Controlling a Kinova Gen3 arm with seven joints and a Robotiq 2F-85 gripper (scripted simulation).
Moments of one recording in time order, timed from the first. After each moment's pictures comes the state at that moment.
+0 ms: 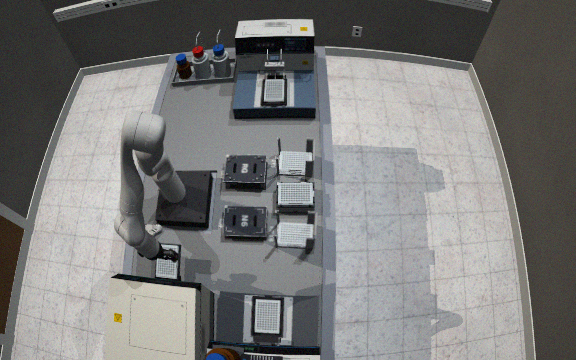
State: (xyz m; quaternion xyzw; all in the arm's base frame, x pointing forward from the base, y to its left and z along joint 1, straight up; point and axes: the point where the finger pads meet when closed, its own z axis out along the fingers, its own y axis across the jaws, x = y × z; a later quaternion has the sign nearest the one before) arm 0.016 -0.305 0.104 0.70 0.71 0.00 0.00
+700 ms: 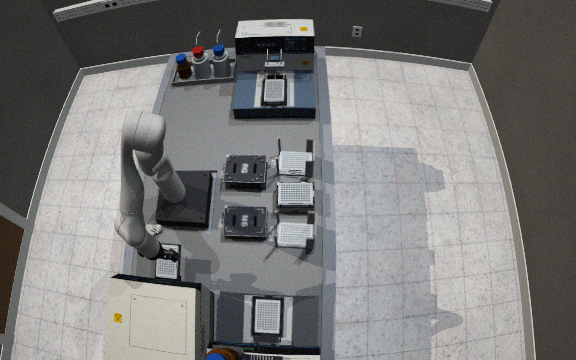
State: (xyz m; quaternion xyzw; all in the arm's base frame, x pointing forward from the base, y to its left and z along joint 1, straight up) arm 0.017 -0.305 0.104 0.70 0.71 0.00 0.00
